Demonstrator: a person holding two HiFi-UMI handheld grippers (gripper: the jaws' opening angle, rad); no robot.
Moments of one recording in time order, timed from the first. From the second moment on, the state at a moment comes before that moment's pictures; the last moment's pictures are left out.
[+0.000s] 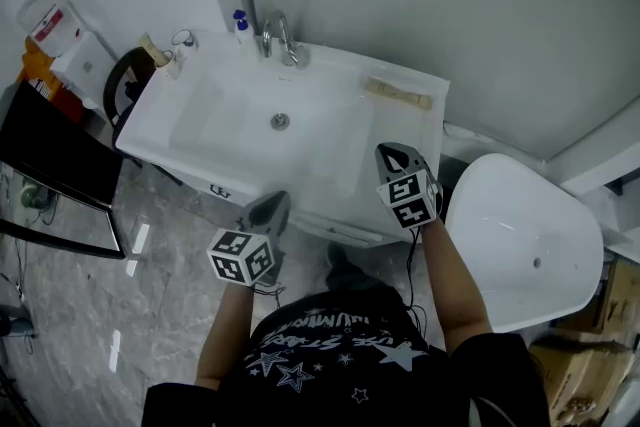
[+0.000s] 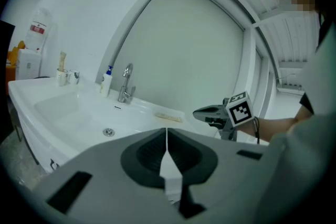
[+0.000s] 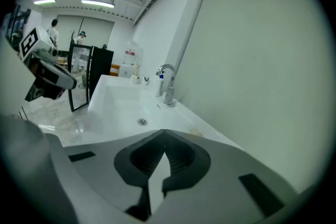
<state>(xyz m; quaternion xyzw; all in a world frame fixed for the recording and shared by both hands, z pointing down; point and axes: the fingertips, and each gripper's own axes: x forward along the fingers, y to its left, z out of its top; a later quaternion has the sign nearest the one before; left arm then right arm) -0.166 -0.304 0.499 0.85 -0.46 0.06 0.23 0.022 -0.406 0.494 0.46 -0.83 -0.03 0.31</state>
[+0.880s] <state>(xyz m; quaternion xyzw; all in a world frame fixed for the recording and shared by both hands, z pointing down) -0.188 -0.186 0.508 0.88 -0.42 0.06 0.22 -0.018 -0.247 0.505 0.48 -0.84 0.04 0.27</state>
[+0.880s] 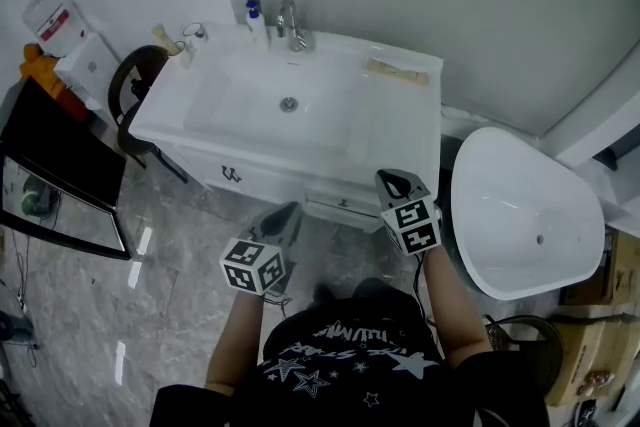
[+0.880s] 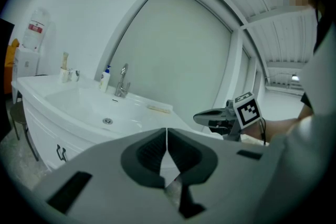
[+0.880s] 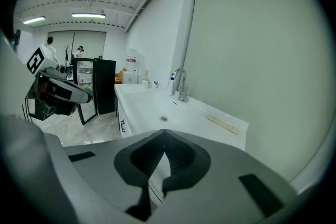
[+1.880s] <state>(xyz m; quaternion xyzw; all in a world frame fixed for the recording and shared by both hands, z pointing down) -0.094 -0.090 0.492 0.87 -0.45 0.06 0.22 0.038 -0.153 0.487 0.43 -0.87 0.03 0.23</state>
